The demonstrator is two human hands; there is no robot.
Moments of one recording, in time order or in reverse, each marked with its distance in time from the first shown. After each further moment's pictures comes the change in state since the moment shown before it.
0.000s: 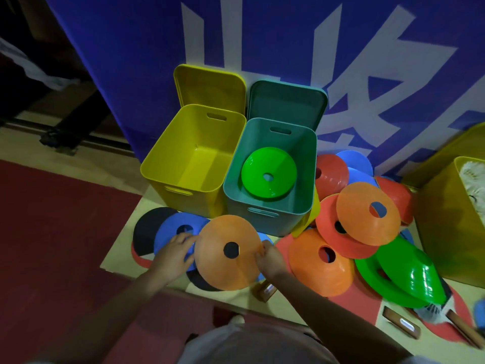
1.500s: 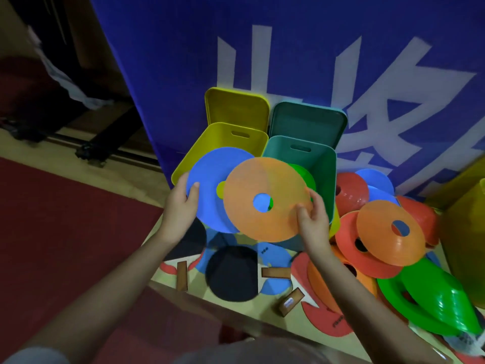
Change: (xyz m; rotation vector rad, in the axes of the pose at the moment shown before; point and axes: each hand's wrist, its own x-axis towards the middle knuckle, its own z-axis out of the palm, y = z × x) left_hand -0.006 0.052 -0.156 -0.848 0.650 -0.030; right_hand -0.011 -0.090 -0.091 0.614 0.514 -0.375
